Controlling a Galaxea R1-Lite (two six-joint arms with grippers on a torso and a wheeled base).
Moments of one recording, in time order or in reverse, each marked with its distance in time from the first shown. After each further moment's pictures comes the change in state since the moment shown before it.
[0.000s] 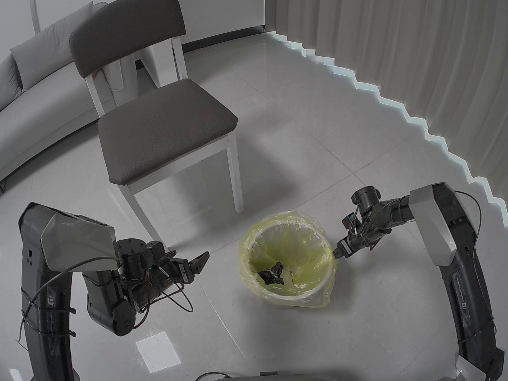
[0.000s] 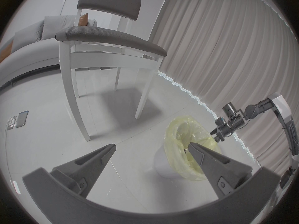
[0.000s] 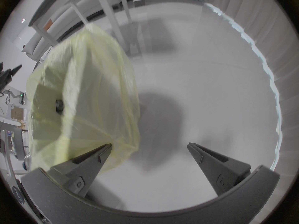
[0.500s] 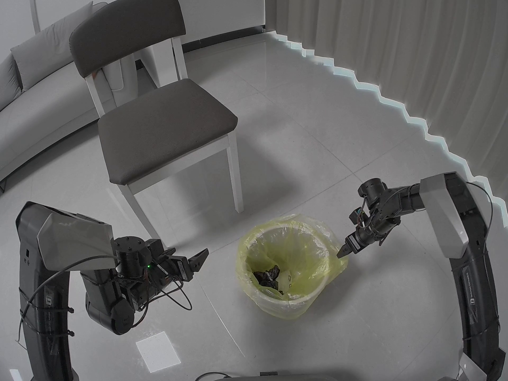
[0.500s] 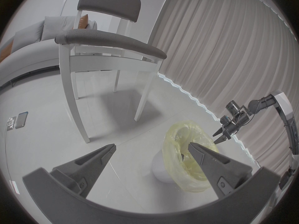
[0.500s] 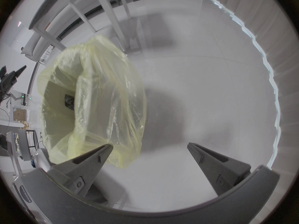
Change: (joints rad) left arm 0.004 -0.013 -0.001 0.000 -0.006 -0.002; right arm -0.020 -0.080 0.019 0.147 -0.007 -0.002
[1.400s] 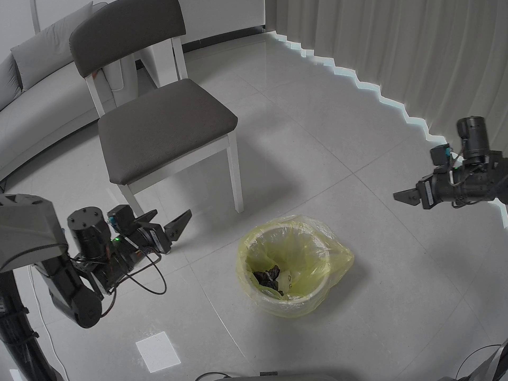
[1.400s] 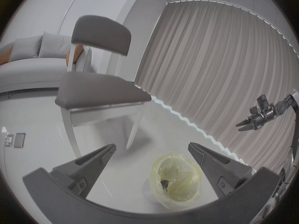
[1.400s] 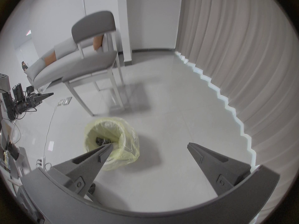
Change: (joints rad) left arm 0.029 -0.323 0.096 0.001 -0.054 0.007; right arm -0.061 -0.969 0.867 -0.445 0.025 0.082
